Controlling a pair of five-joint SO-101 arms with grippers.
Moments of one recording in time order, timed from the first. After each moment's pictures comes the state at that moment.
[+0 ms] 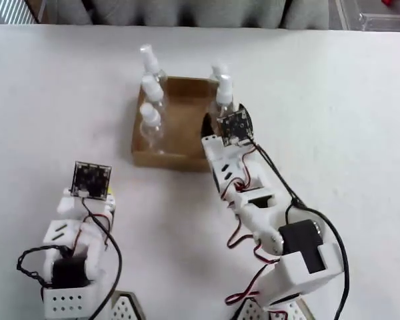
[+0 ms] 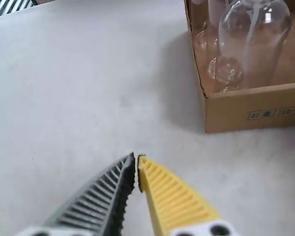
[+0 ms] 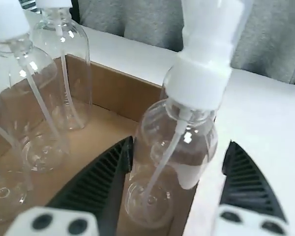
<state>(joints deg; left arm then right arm) -9.8 -104.3 97.1 50.7 -11.4 -18.8 5.4 60.1 -43.3 9.8</state>
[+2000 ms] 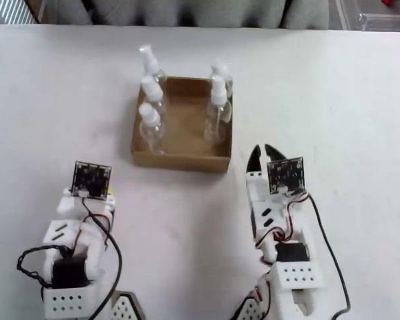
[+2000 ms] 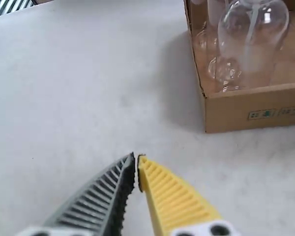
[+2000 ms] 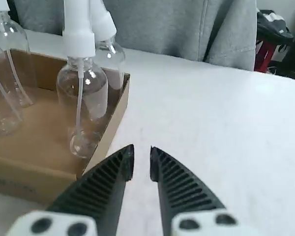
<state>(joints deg) -9.8 -104.3 97.1 50.7 -11.4 -6.0 -71.2 96.3 1.8 10.3</state>
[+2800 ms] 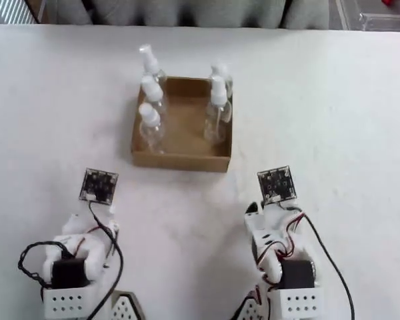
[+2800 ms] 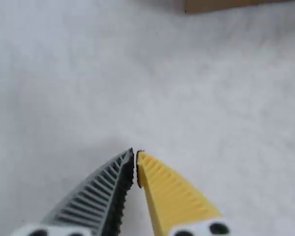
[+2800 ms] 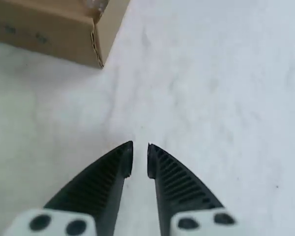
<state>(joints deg) -10.2 -104.3 97.1 73.6 -11.5 -6.0 -102.0 96.4 61.4 10.5</state>
